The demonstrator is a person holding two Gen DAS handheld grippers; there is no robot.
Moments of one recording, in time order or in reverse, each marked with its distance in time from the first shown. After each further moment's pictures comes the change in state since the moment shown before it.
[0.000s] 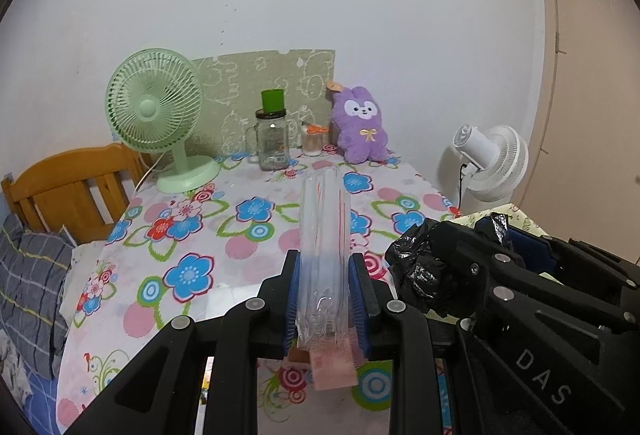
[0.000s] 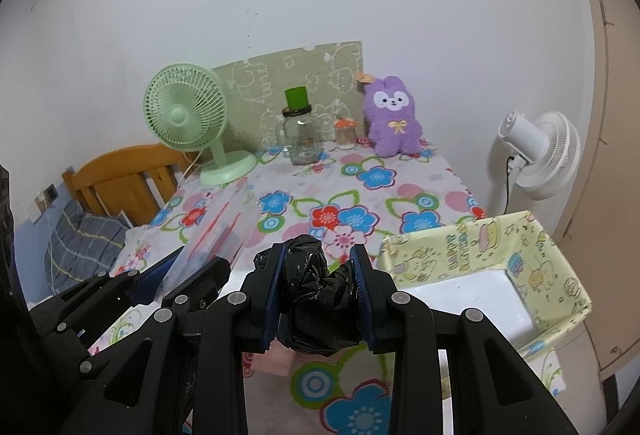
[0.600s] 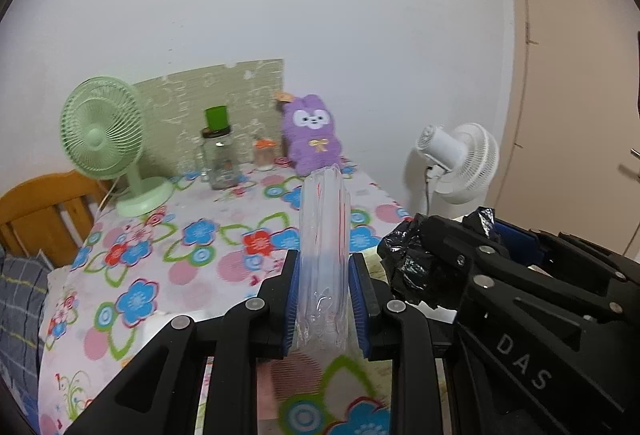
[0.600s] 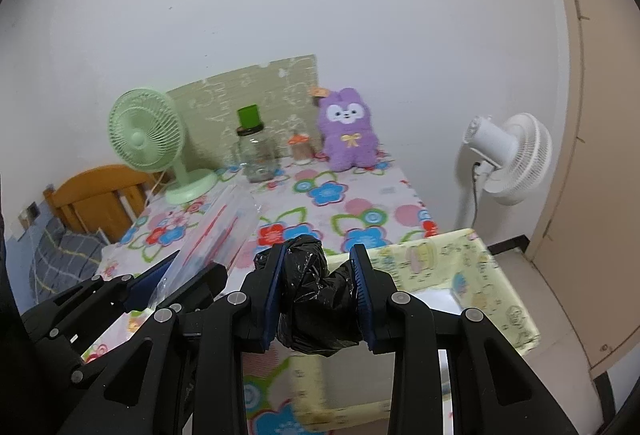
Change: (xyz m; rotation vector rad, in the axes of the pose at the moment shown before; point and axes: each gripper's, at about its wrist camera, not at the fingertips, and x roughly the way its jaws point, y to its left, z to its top) left arm 0.018 -0.071 0.018 0.064 -0.020 -0.081; right arm -0.008 -0.071 0.014 0.038 -0.039 -0.072
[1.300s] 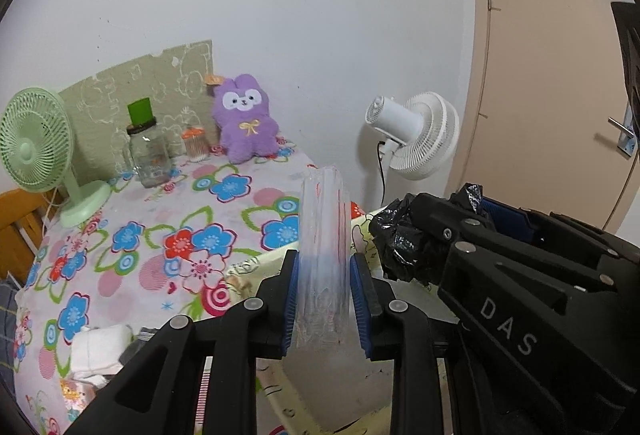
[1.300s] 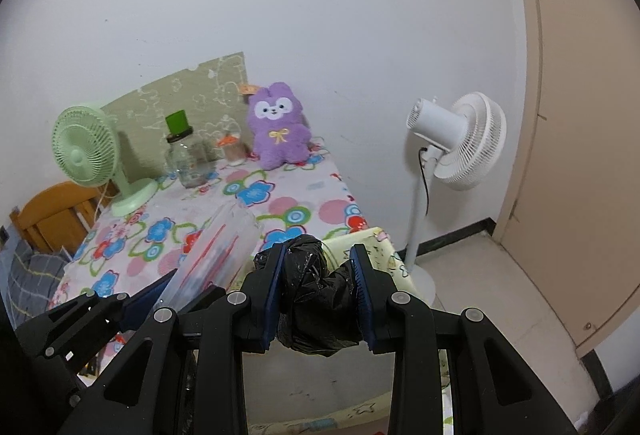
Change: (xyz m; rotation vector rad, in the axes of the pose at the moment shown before) left arm 0.054 -0.068 0.003 0.073 0.081 -0.115; right arm 0.023 -0.082 0.003 0.079 0.024 -0.124
